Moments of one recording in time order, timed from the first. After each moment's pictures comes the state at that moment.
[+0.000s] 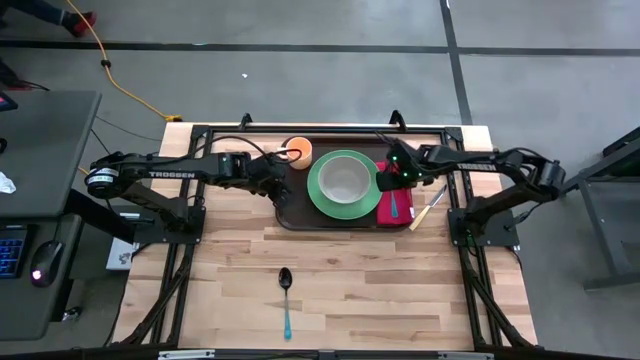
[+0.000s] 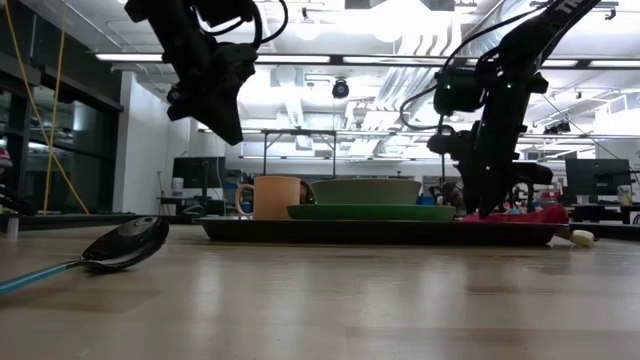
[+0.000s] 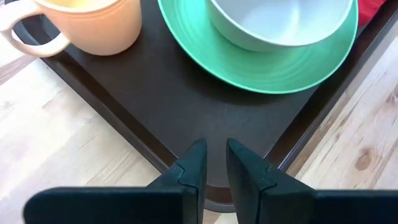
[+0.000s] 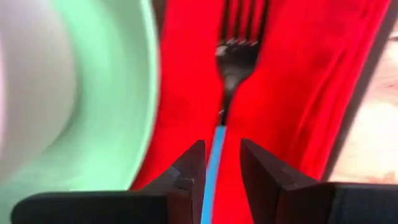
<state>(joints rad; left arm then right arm) 0.18 1.32 0.97 -0.63 -0.14 -0.56 -0.55 1.38 0.70 -0.55 -0.04 0.83</state>
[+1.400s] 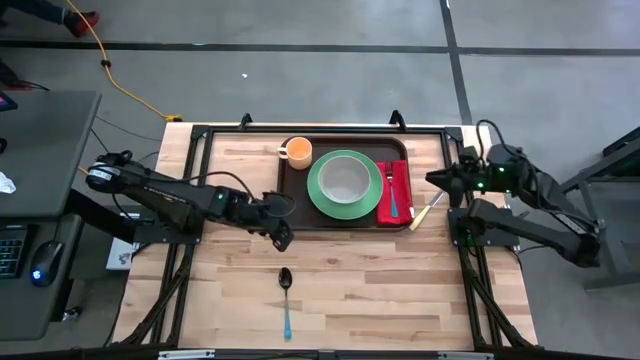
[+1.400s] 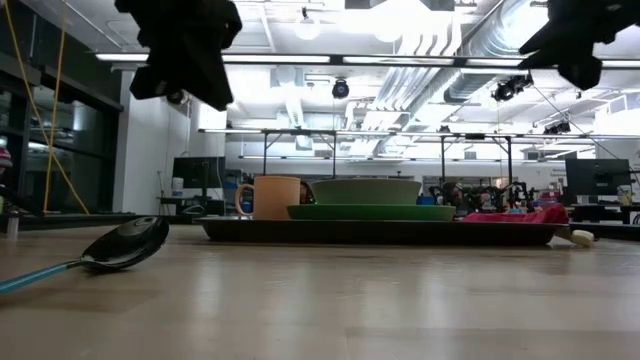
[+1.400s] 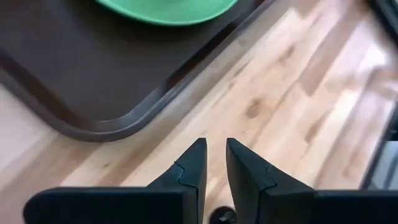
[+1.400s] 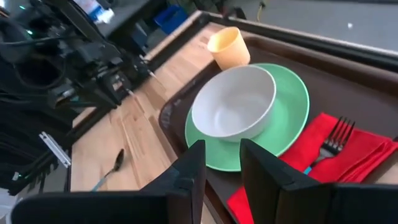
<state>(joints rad) -0.23 1.32 0.97 -0.56 -0.22 -1.00 -0.55 0.34 0.70 -0.76 -0.25 0.49</state>
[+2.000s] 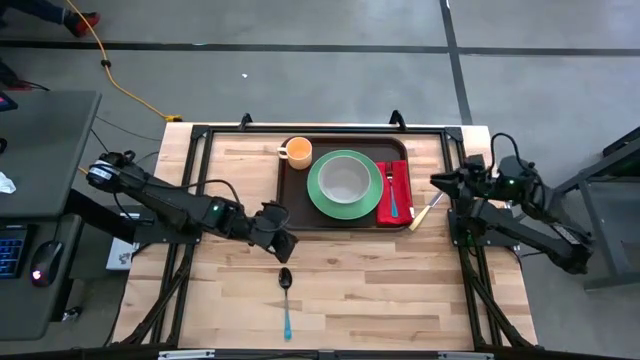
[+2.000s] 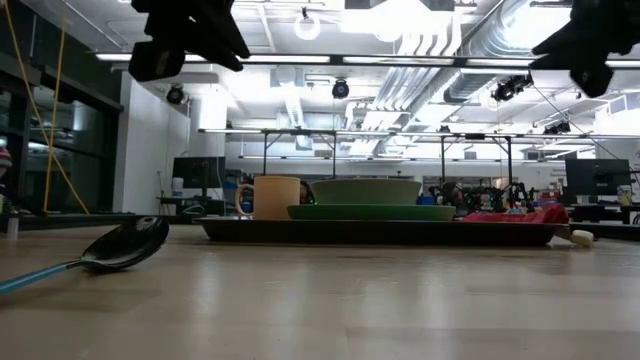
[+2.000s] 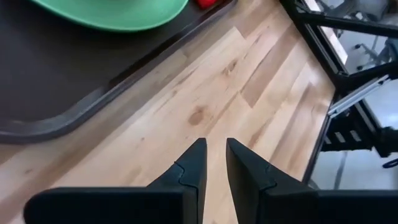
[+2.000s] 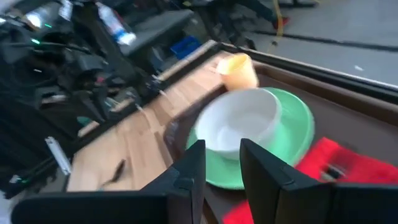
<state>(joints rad) -0.35 1.32 0.97 -0.40 -0.30 -1.11 -0.55 0.13 0.56 -0.69 -0.25 0.44</state>
